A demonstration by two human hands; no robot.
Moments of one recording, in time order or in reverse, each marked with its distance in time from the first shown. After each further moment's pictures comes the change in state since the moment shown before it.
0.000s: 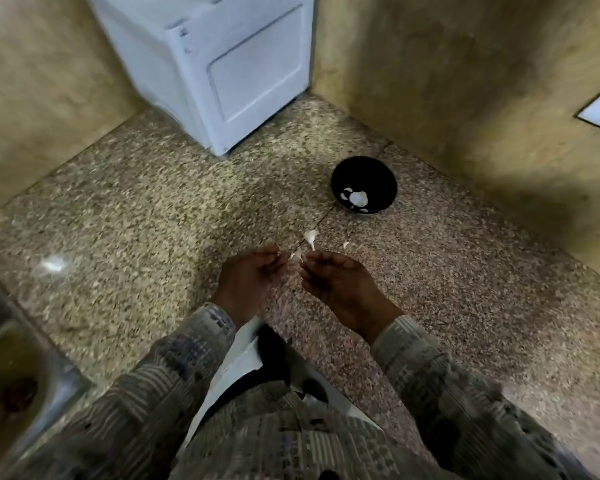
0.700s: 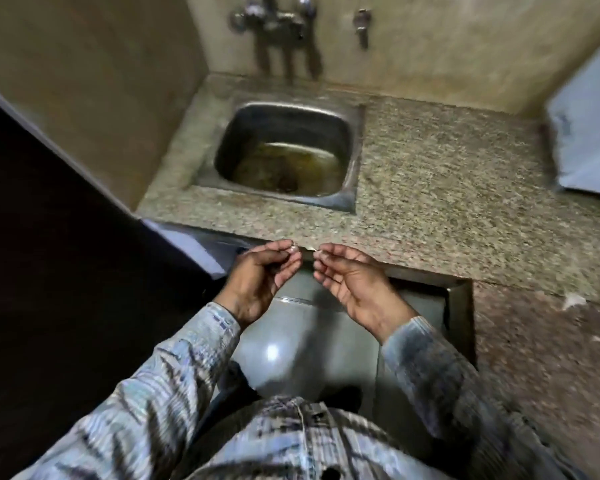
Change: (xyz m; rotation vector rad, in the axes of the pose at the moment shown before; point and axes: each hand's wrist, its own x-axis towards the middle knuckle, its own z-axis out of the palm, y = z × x) left_hand -0.373 -0.136 -0.296 -0.738 0.473 0.541; right_hand -0.188 0.293 0.167 -0.635 -0.690 0.388
